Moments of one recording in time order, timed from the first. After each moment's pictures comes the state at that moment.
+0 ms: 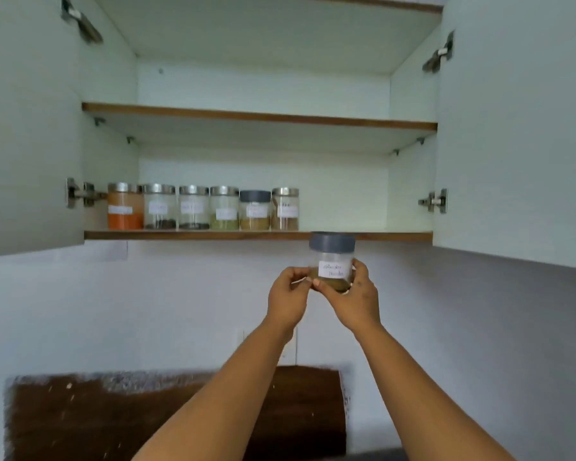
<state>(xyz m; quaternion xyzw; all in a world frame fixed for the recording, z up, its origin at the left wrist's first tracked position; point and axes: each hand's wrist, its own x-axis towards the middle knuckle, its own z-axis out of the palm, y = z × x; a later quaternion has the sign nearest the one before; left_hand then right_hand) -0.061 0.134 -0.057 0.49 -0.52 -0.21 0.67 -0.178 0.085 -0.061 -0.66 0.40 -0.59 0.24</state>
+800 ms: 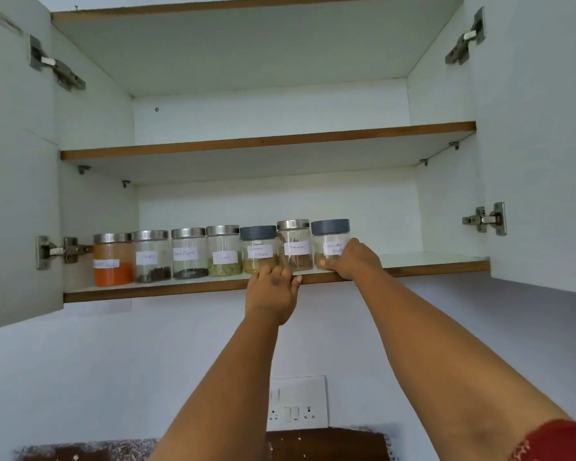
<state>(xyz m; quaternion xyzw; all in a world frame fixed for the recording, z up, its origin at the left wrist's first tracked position) 0.034 -0.005 0.024 0.70 -0.57 0.37 0.23 -0.120 -0.099 0.078 -0.75 0.52 -0.40 0.11</state>
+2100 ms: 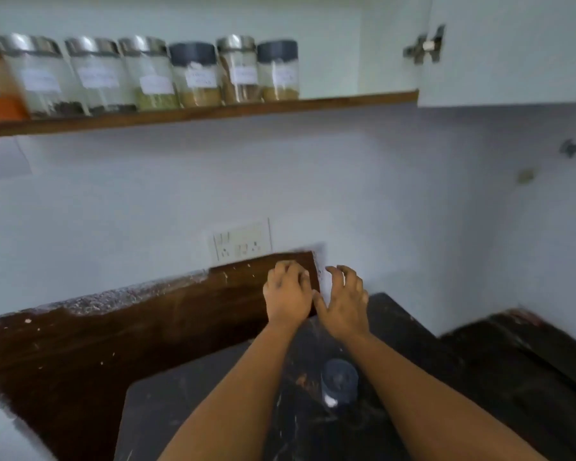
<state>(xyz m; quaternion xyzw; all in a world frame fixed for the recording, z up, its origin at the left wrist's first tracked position) -0.047 0.098 -0.259 0.67 -0.63 0.01 0.40 -0.165 0.093 -0.291 -0.70 0.60 -0.38 0.03</state>
